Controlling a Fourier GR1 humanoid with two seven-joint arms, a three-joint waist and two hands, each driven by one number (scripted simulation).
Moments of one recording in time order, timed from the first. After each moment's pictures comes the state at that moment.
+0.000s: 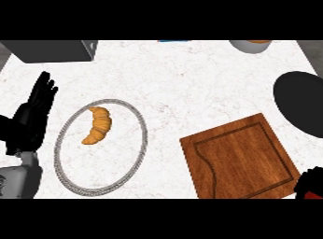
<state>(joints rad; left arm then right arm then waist) -0.18 0.22 0.11 -1.51 0.03 0.08 0.08 0.40 -0.37 -0.09 -2.09 0.79 0.18 -0.40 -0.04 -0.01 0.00</state>
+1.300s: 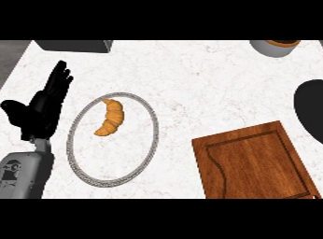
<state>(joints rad) -0.28 0.19 0.08 -1.45 0.01 0.05 0.08 -0.41 -0.63 -0.46 -0.91 0.62 -0.01 -0.54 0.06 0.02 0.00</state>
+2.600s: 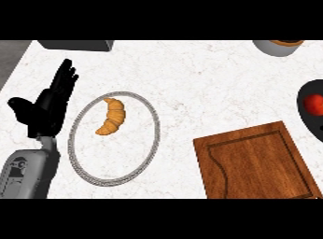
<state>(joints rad) -0.30 0.17 0.07 -1.44 0.01 0.06 0.08 -0.66 -0.71 -0.57 -0.21 0.58 0.17 -0.85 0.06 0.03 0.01</state>
